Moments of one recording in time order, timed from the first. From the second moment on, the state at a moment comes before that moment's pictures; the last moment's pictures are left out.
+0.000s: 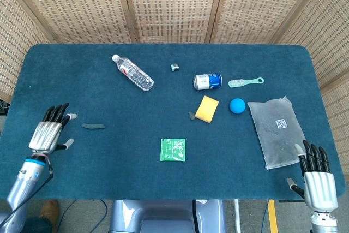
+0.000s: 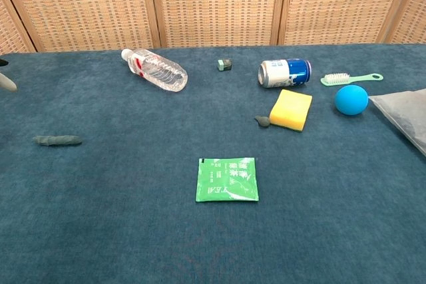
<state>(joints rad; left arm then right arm) -0.34 -1.35 -0.17 -1.36 1.39 1.11 0.12 -0.05 -1.43 0.04 -1.30 -1.64 1.72 -0.10</state>
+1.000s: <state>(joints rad) -0.52 -1.58 -0.16 -0.99 1.23 0.86 0.05 -0.04 -1.45 0.05 -1.29 -1.61 1.69 -0.13</state>
